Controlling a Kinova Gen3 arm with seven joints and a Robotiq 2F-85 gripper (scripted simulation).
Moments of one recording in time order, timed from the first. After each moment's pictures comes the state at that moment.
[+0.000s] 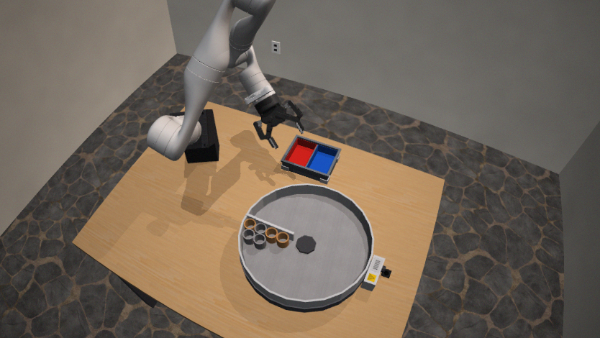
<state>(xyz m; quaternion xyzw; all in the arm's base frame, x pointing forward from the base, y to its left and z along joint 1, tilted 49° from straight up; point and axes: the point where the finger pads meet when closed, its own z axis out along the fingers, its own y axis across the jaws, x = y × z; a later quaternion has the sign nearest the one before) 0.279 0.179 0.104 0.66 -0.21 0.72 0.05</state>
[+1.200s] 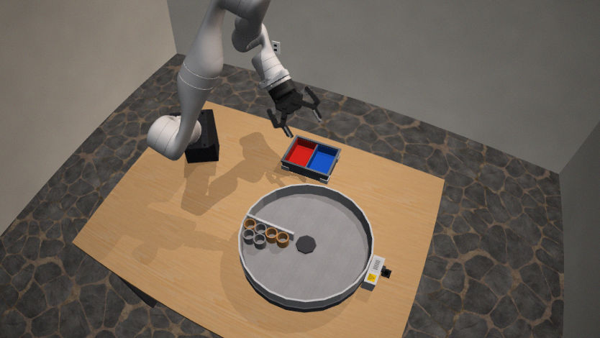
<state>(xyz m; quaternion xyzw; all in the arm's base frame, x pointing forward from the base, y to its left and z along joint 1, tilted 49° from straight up) 0.288 0.235 0.179 0.66 -0.21 0.72 0.05</state>
